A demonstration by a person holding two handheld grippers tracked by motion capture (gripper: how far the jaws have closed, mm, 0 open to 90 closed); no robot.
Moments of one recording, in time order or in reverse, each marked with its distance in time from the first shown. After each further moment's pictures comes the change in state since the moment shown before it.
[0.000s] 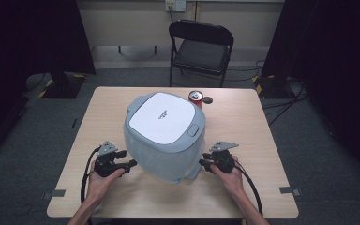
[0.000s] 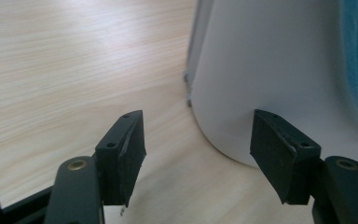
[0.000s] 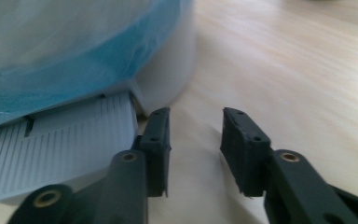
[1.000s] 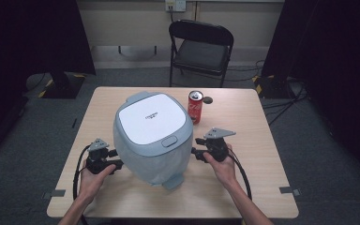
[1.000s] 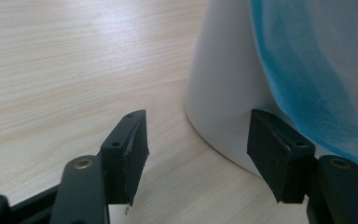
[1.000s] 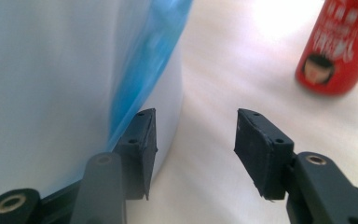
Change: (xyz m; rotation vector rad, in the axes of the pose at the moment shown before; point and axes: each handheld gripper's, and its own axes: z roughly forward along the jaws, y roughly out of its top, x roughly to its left) left arm 0.020 0.003 -0.009 0.034 0.017 -0.041; right arm 0.005 0.060 -0.007 -0.161 0.043 0.012
